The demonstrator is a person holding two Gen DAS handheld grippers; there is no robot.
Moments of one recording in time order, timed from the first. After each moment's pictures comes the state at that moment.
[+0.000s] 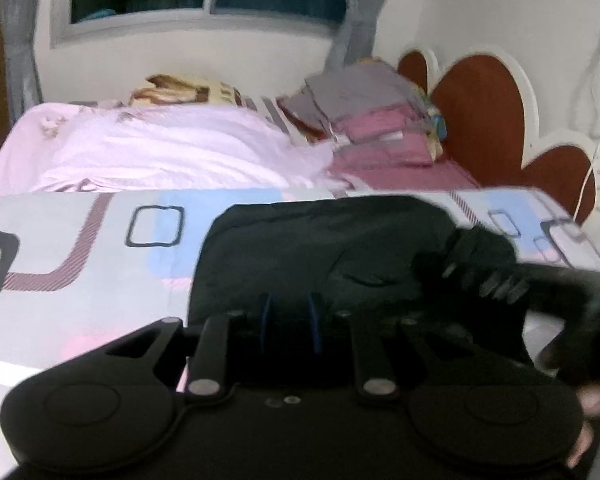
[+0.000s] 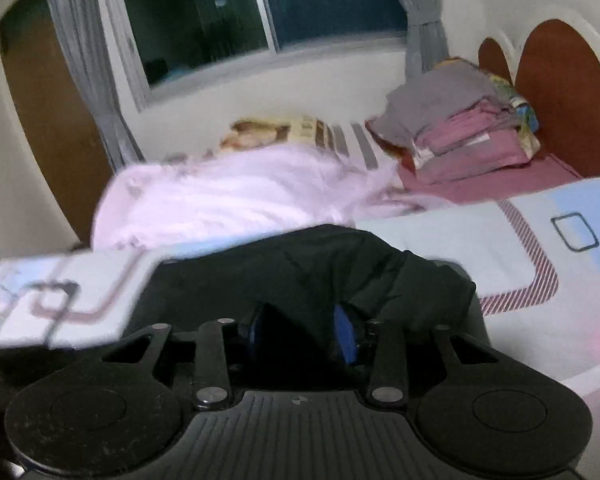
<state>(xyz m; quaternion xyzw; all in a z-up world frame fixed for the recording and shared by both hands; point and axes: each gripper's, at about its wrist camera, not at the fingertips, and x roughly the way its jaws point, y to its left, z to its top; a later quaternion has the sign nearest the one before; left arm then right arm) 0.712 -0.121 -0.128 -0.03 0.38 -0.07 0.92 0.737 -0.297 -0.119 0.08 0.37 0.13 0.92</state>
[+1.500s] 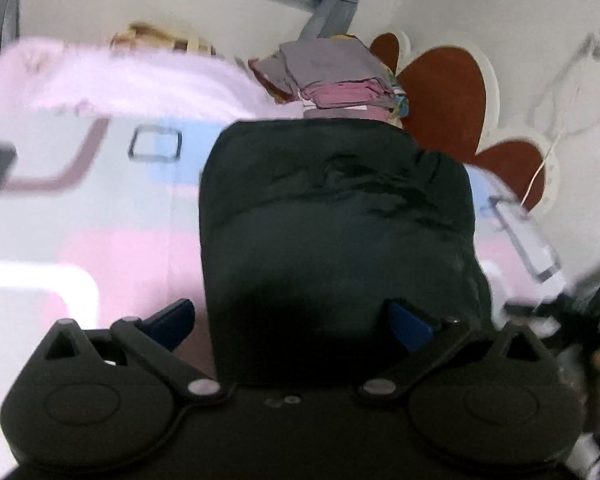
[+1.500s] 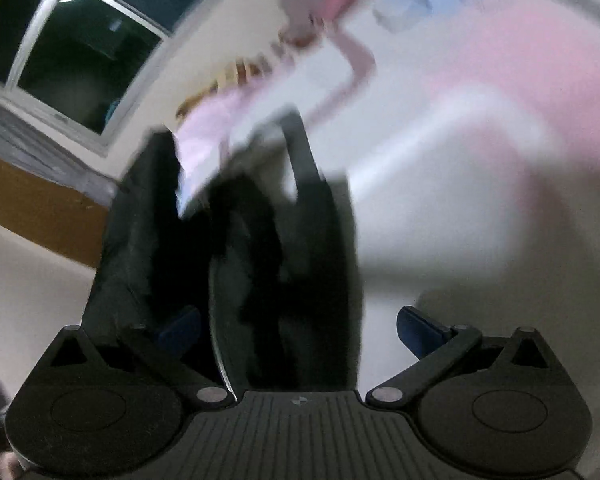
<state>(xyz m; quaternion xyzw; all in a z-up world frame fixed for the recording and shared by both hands) 0.645 -0.054 -0.139 -0.13 0.42 -0.15 0.89 0.635 -0.498 -0.195 0.38 0.48 0.14 0.78</state>
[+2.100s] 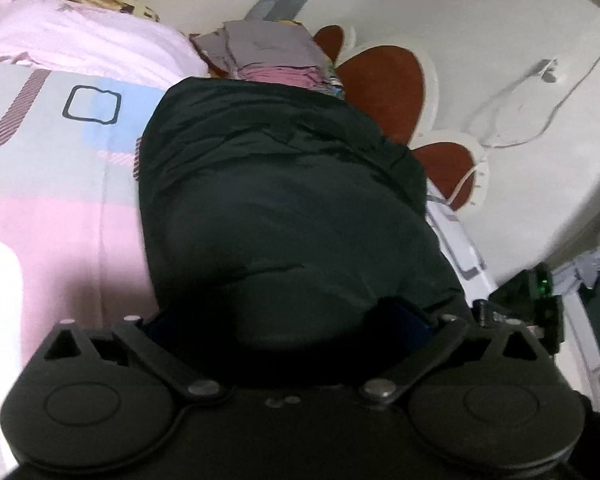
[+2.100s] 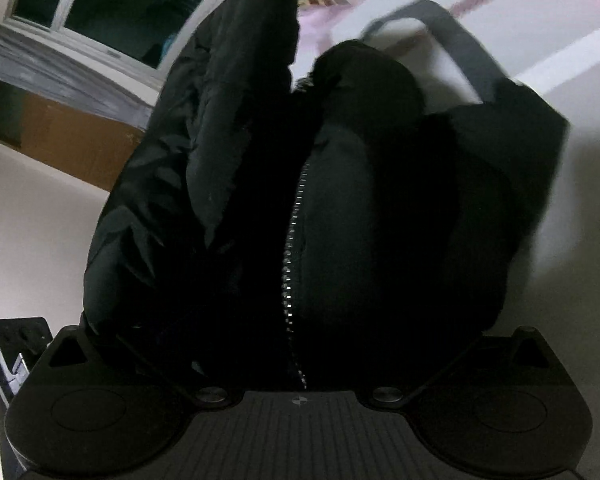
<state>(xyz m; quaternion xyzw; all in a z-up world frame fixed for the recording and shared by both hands) 0.656 -0.037 -0.165 -0.19 0.42 -0.27 0.85 0.644 -0.379 -0.186 0.35 0.47 0.24 0.77</state>
